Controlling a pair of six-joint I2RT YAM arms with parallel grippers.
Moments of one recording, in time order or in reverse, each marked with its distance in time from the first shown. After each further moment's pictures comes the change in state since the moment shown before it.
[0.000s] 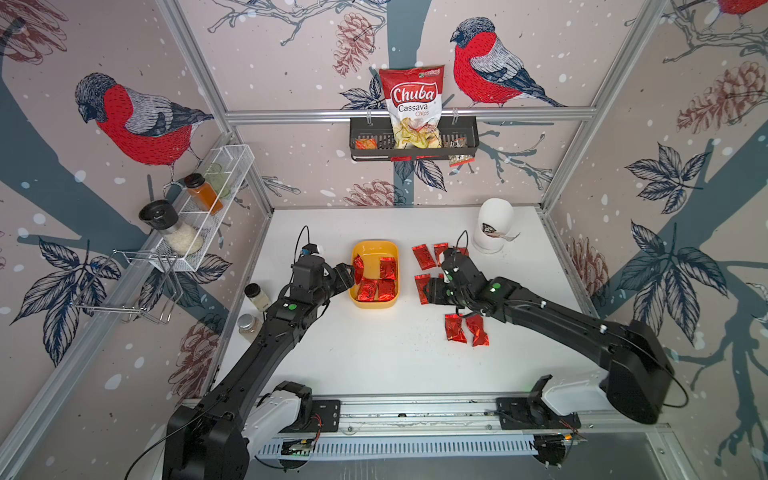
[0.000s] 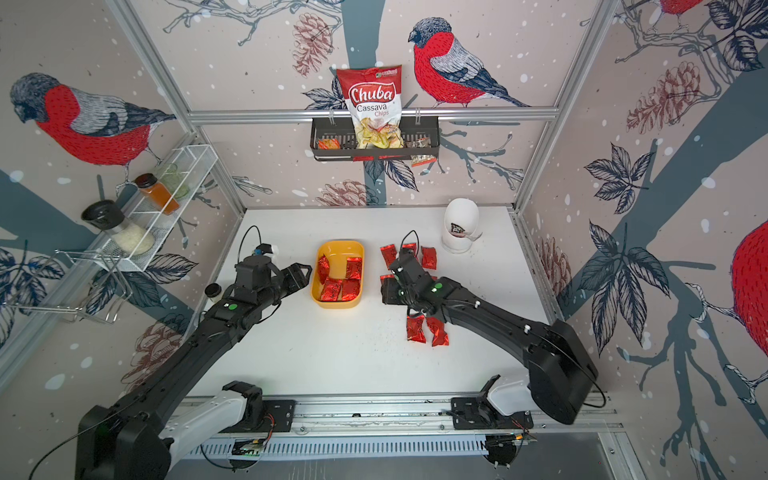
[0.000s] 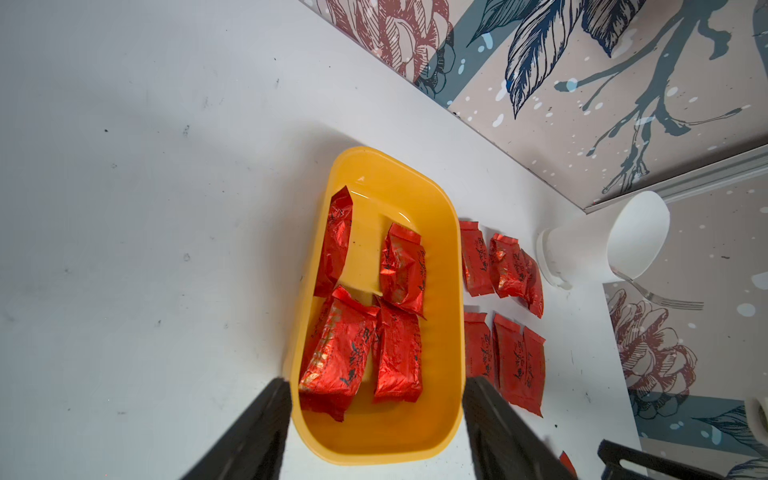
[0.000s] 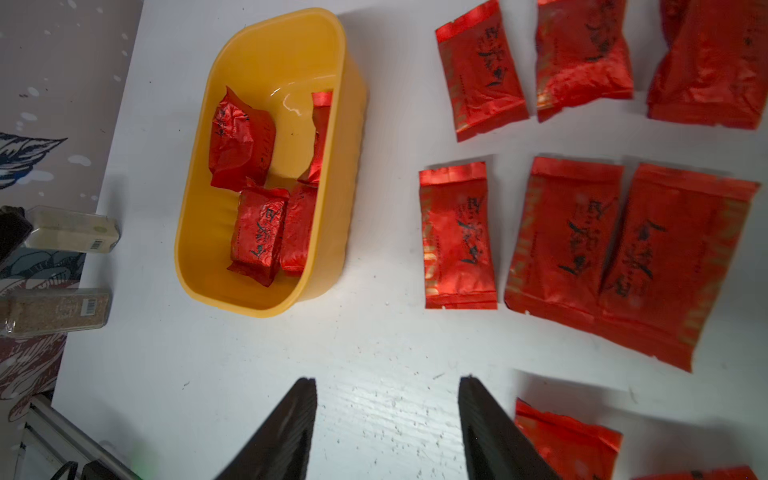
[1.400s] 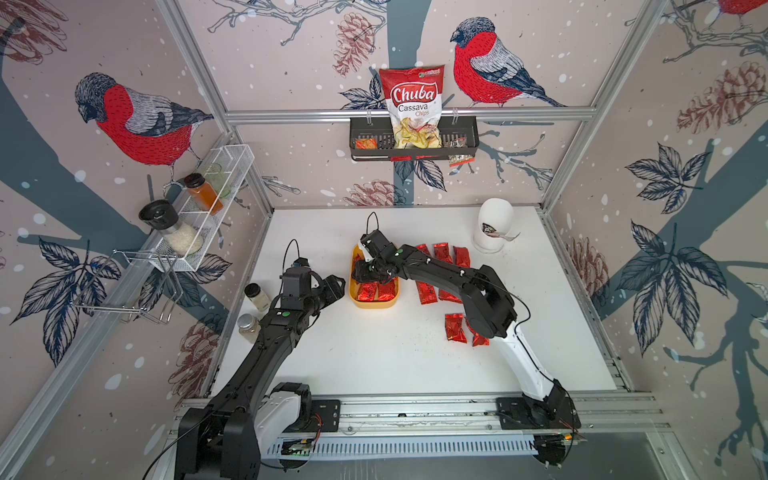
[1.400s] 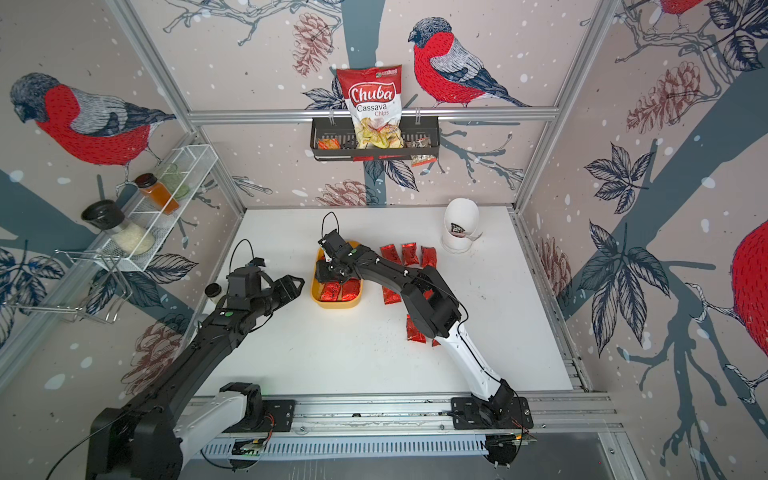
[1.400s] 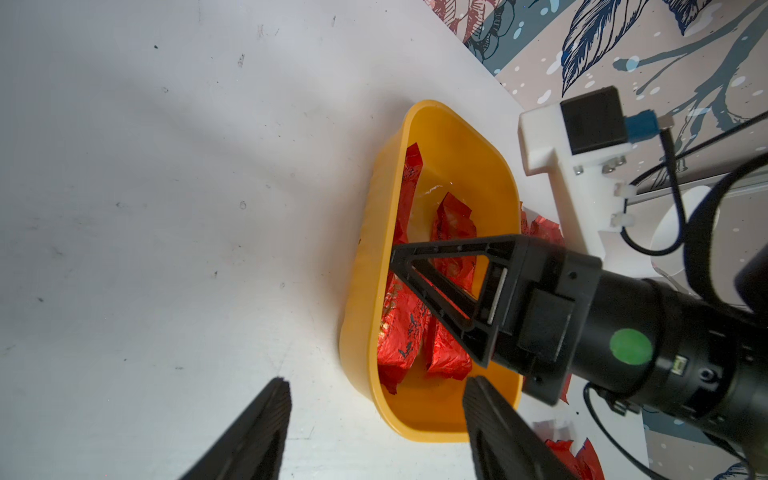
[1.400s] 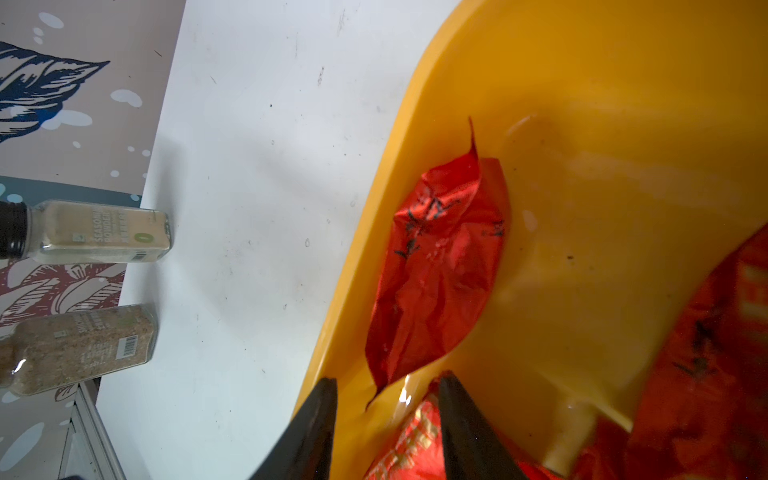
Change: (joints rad) left arm 0.144 -0.021 -0.139 0.032 0.131 0.023; right arm 0.075 0.918 0.940 -0.057 -0.264 -0.074
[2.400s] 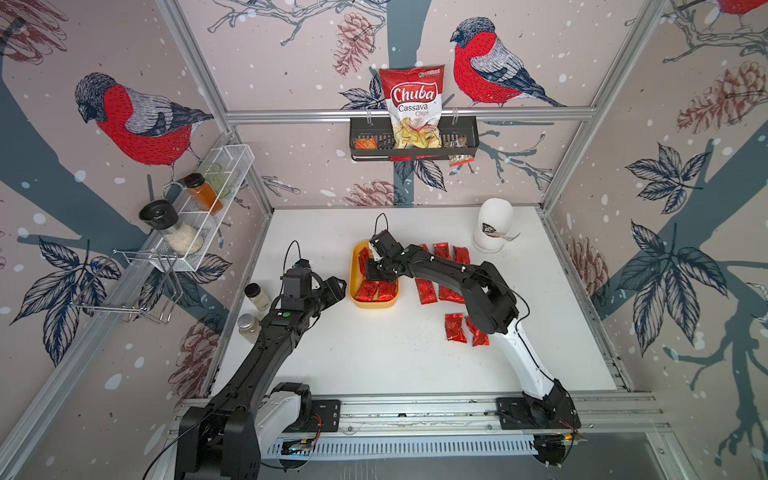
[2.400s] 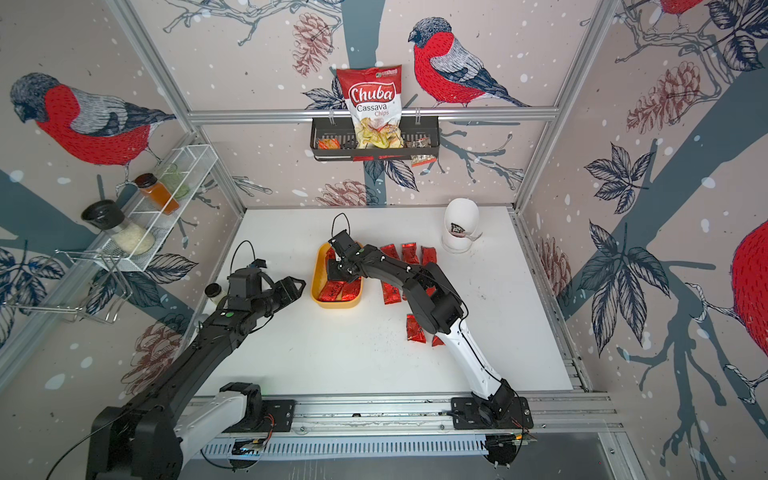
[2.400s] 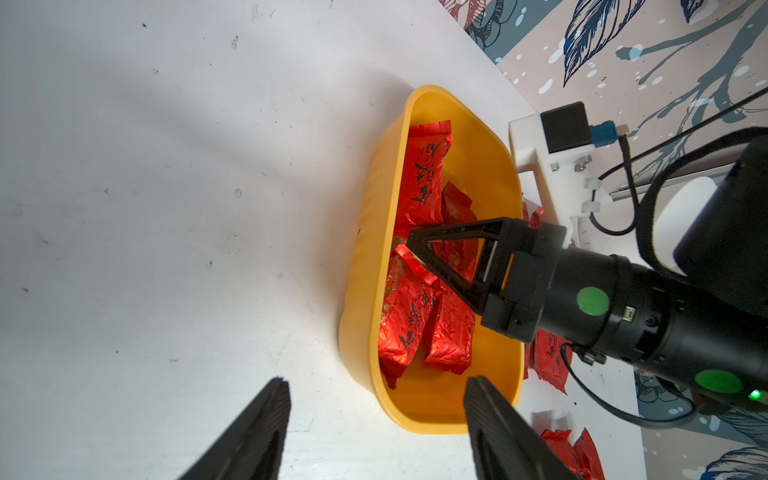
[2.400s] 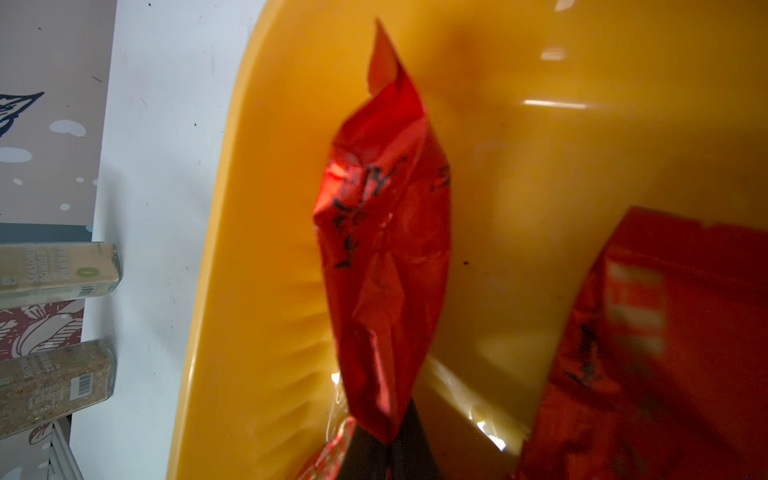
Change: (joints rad) left arm 0.000 0.006 -0.008 0.000 0.023 0.000; right arm -0.054 -0.011 -0.077 0.040 0.005 0.037
